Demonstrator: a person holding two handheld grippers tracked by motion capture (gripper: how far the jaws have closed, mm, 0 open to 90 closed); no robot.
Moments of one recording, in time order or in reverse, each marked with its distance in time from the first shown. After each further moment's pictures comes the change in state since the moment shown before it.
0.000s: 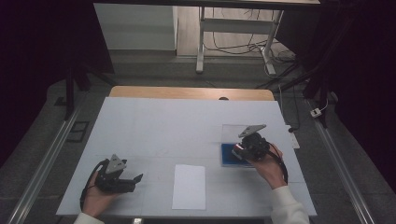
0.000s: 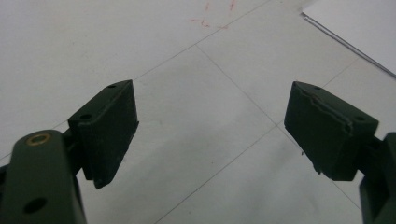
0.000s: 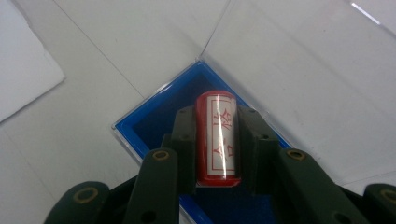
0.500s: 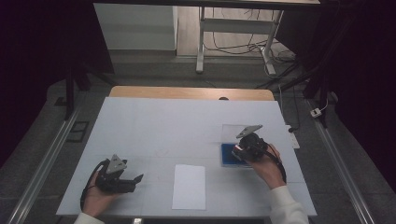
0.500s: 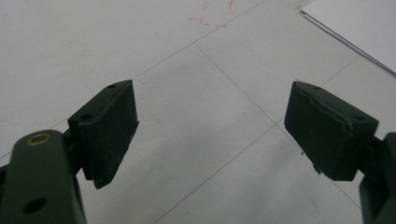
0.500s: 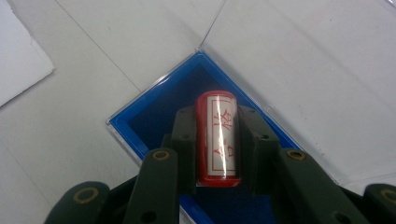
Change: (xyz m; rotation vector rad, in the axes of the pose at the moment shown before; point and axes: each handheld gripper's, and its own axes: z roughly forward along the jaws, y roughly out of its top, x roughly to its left) left arm 0.000 0.000 0.001 0.004 -0.004 0.004; right arm 0.002 0.002 0.006 0.046 -0.017 -0.007
